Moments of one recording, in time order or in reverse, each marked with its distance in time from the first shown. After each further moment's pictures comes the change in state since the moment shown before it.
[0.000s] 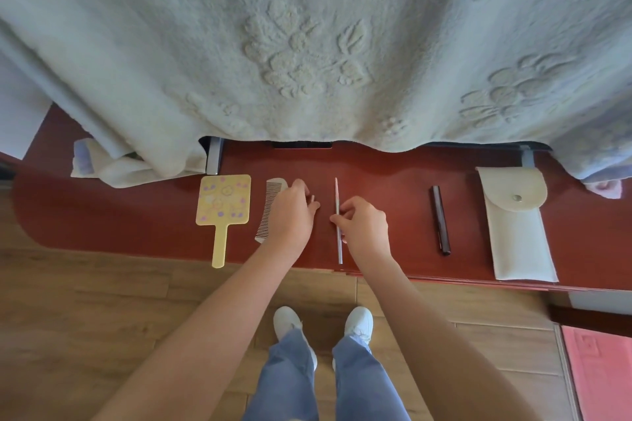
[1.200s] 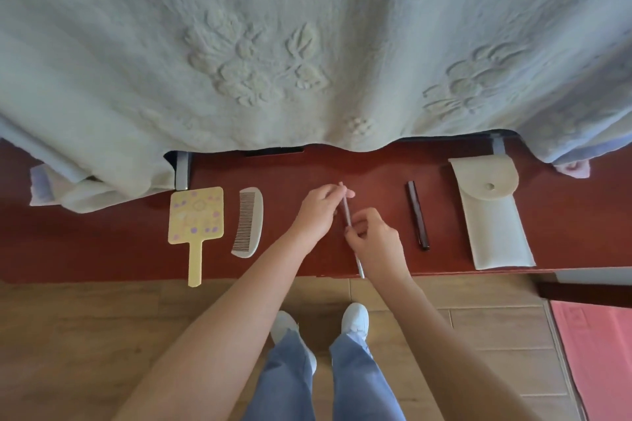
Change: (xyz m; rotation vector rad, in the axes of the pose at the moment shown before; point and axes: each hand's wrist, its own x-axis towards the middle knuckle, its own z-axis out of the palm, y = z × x) left_hand 0.006 0.054 0.031 -0.602 -0.407 -0.038; right_hand -0.022 0.031 -0.041 -0.029 0.046 -0.033
